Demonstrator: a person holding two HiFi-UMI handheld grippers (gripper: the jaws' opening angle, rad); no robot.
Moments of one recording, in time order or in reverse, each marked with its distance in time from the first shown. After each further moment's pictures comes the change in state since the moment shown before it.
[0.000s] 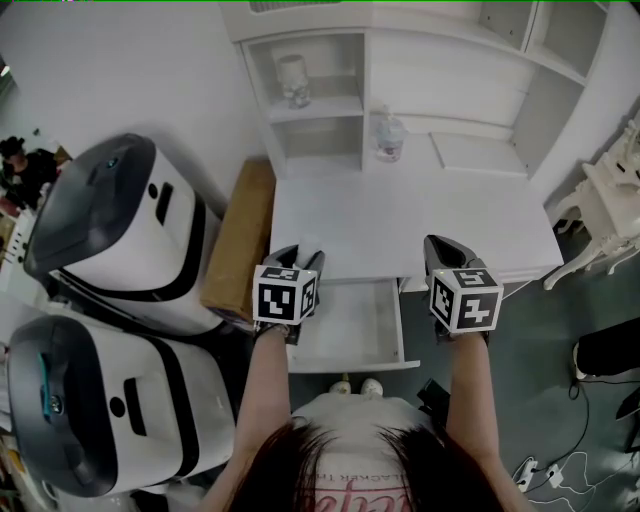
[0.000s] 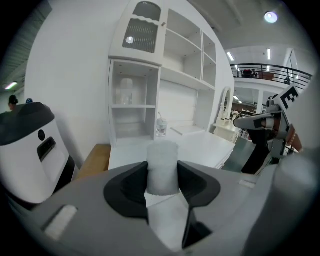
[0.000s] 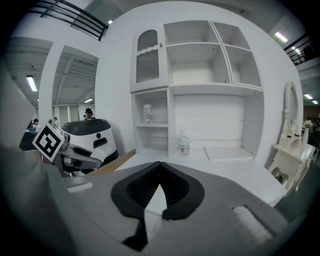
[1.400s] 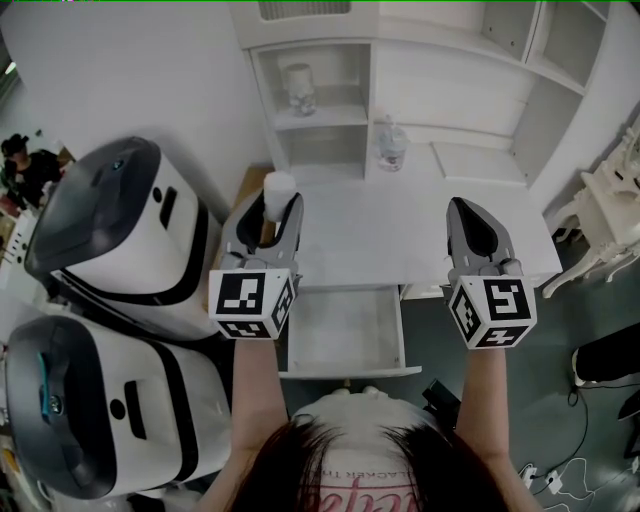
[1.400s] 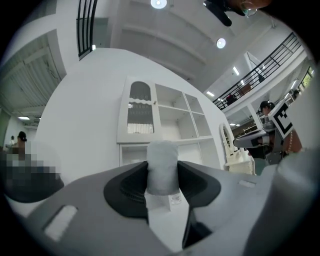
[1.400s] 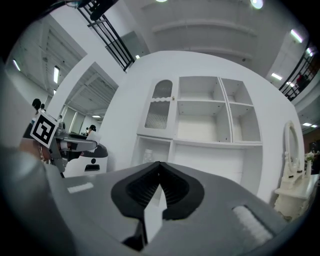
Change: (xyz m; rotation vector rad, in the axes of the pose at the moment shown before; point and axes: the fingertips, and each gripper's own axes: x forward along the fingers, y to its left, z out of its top) left arm -0.125 0.011 0.161 0.190 -0.708 0.108; right arm -0.069 0.017 0.127 -0.197 -0.482 -0.036
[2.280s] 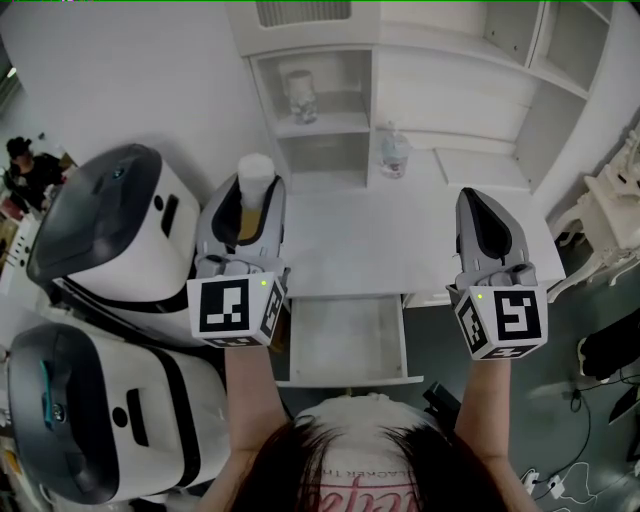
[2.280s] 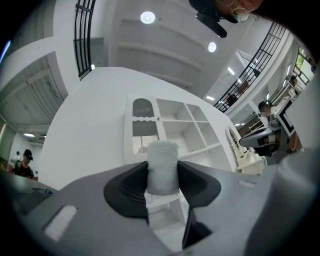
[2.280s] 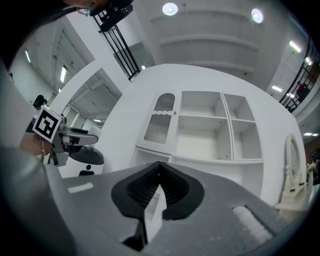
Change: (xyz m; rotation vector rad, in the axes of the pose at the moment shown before) left arm 0.000 0.022 0.063 0.092 -0.145 0.080; right arm 0.002 -0.002 0.049 -0.070 -0.139 -0.015
